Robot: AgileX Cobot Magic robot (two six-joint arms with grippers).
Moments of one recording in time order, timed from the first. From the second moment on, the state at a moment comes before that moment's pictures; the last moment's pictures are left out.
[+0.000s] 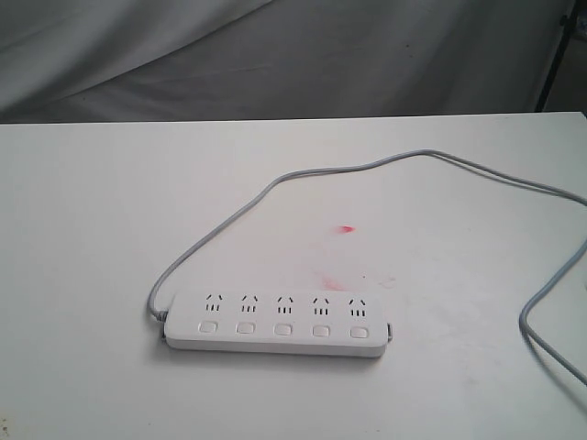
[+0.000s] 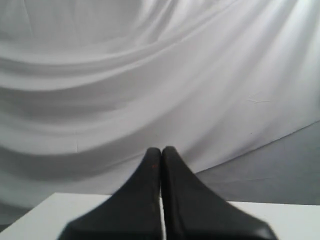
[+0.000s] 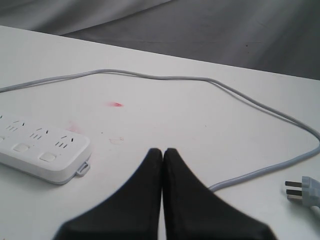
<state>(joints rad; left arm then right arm) 0.21 0.00 -0.20 -0.21 0.11 0.24 0.01 0.00 0.00 -0.04 0.34 -0.02</state>
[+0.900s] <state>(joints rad) 0.21 0.00 -0.01 0.00 0.24 -0.02 0.01 0.00 0.00 -0.04 0.34 -0.02</state>
